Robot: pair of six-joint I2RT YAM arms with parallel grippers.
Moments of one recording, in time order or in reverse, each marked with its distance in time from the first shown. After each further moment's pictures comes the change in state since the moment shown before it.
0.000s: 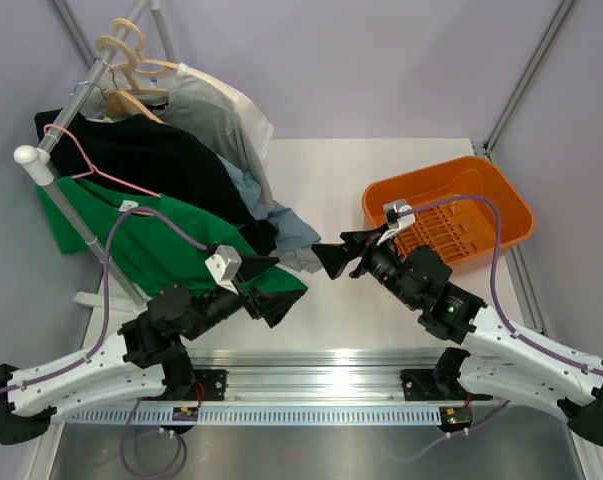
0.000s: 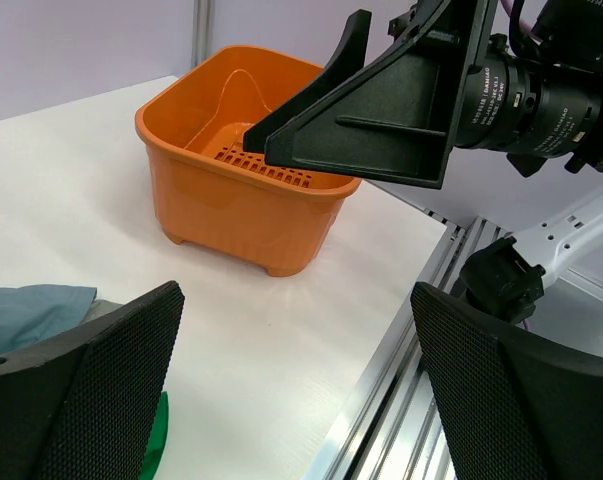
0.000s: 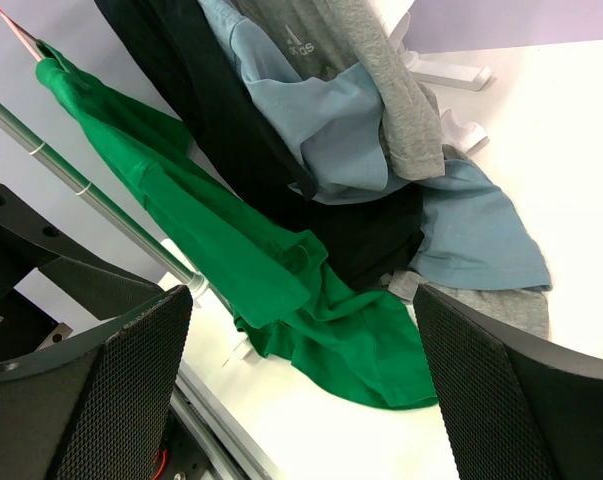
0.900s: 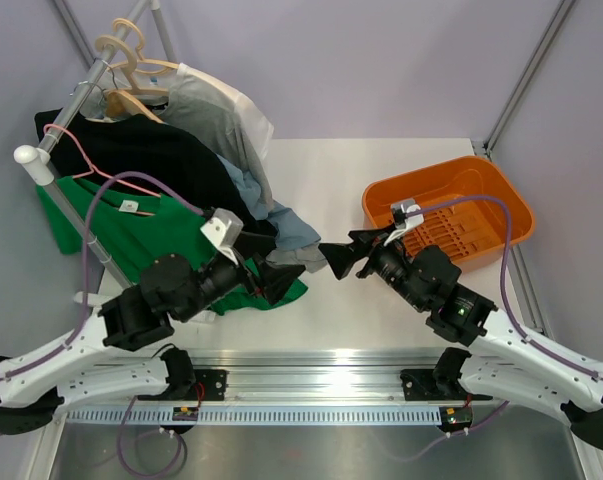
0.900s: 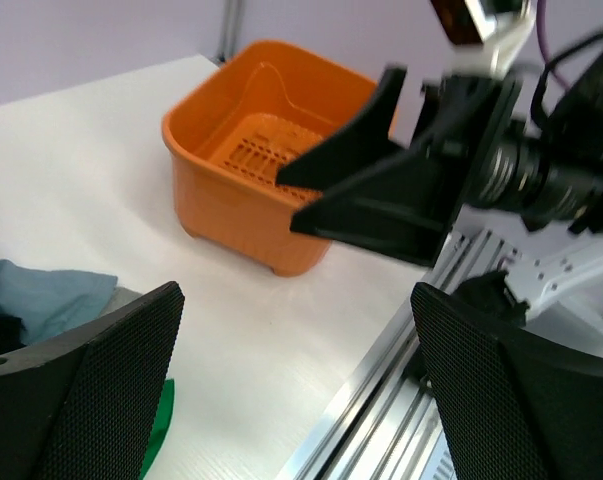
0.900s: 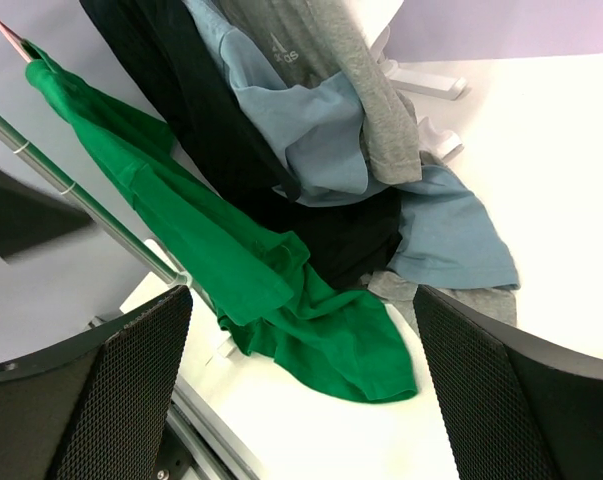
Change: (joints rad) left arm 0.000 0.161 0.351 -0.303 -0.062 -0.062; right arm 0.000 -0.046 0.027 -0.082 0.027 -0.040
